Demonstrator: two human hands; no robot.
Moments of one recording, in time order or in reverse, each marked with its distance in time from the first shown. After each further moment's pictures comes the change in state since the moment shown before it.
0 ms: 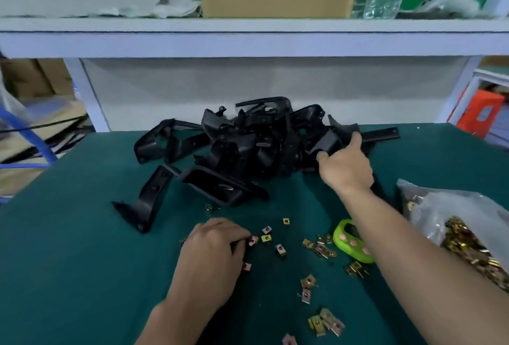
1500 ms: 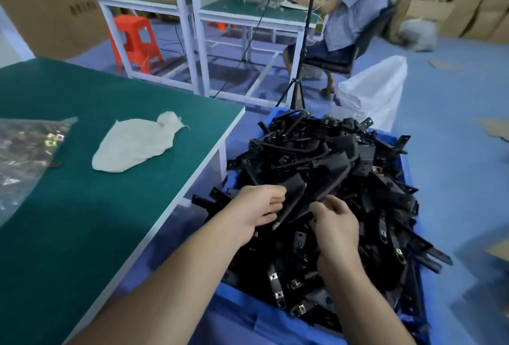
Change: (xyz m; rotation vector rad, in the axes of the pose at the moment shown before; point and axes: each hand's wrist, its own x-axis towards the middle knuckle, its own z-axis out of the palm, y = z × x) left_hand -0.267 0.519 0.206 -0.856 -1.567 -0.266; right_hand -0.390 0.434 -0.394 0.719 0.883 0.931
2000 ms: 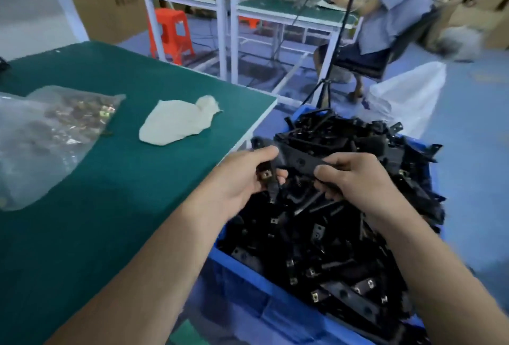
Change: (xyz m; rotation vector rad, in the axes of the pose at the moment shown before) left_hand -0.062 0.030 -0.043 -0.303 0.060 0.259; right_hand -0.004 -0.076 -0.006 -0.564 -0.539 -0.502
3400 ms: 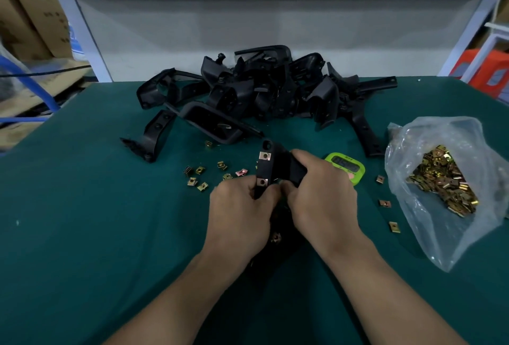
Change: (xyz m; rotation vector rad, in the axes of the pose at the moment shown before) left_hand -0.265 0.044 -0.382 0.587 1.384 0.499; right_hand -0.091 -0.267 0.498 -0.225 -0.395 -0.968
